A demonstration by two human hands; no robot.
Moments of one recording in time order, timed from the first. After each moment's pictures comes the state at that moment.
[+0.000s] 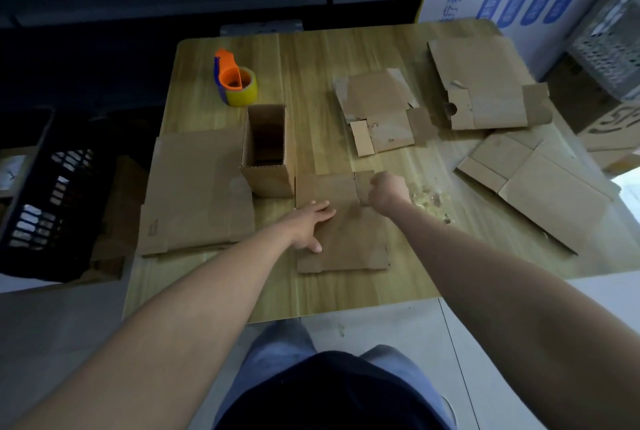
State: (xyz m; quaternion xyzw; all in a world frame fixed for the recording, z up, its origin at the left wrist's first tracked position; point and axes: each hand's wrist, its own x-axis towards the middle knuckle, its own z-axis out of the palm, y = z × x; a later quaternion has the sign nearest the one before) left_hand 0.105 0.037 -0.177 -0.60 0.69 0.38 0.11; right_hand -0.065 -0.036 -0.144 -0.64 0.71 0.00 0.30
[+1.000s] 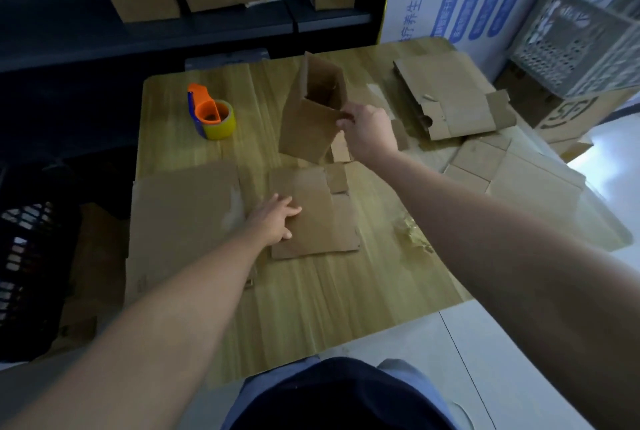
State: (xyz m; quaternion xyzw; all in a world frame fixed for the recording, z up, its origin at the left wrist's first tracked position) left_hand 0.172 -0.025 -0.198 -0.66 0.69 0.28 0.10; right_hand -0.012 -0.092 -0.054 -0.72 0.62 -0.25 0.19
